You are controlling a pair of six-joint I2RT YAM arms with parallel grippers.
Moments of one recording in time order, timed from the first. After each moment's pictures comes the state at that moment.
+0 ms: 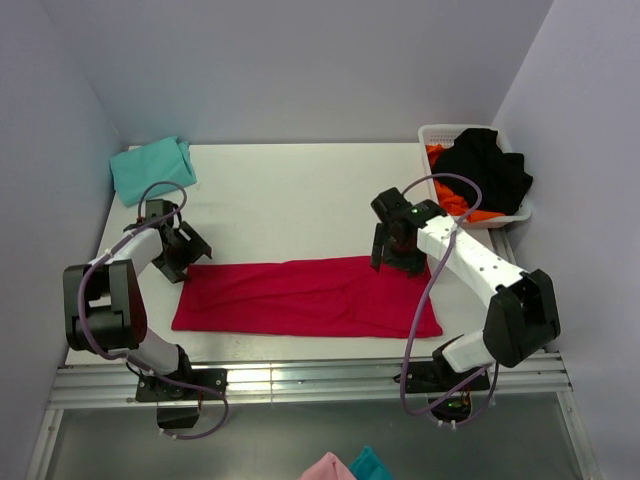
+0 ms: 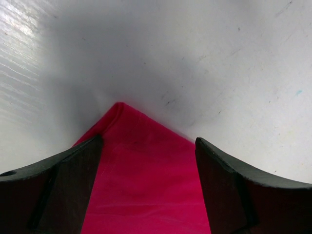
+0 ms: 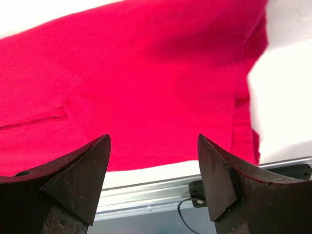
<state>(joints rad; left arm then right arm) 0.10 1.54 0.87 -0.53 0.04 -0.67 0.48 1.43 1.12 -1.05 0.19 0.69</state>
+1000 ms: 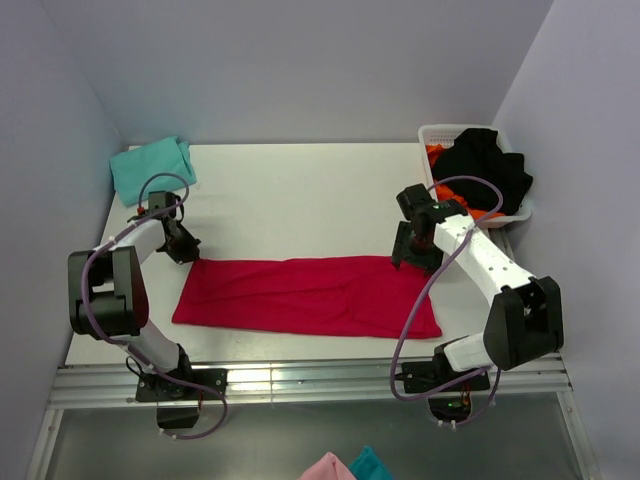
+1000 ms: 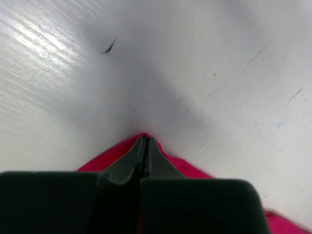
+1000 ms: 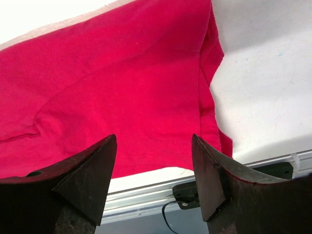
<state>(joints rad) 0.09 1.63 0.95 -0.48 -0.01 -0.68 0.29 1.39 1.07 -1.05 0.17 0.59</state>
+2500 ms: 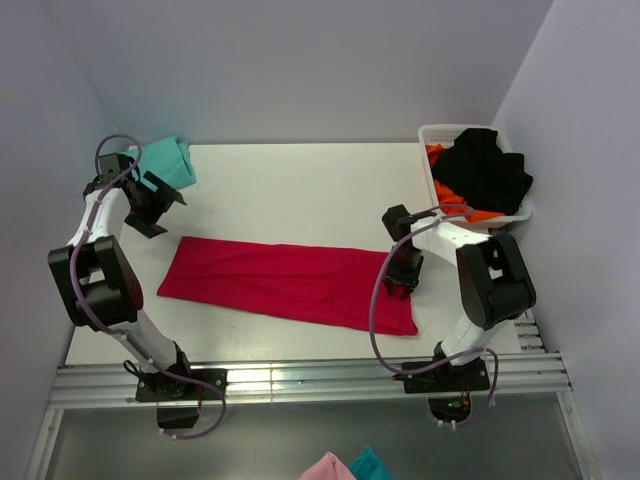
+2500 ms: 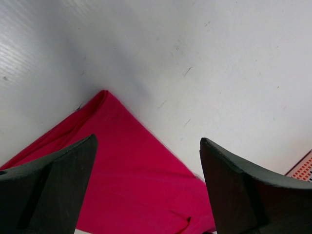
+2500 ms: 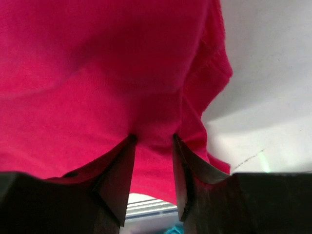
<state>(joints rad) 0.28 1.74 1.35 -0.65 0.21 -0.71 0.31 1.63 0.92 -0.88 0.04 0.73</state>
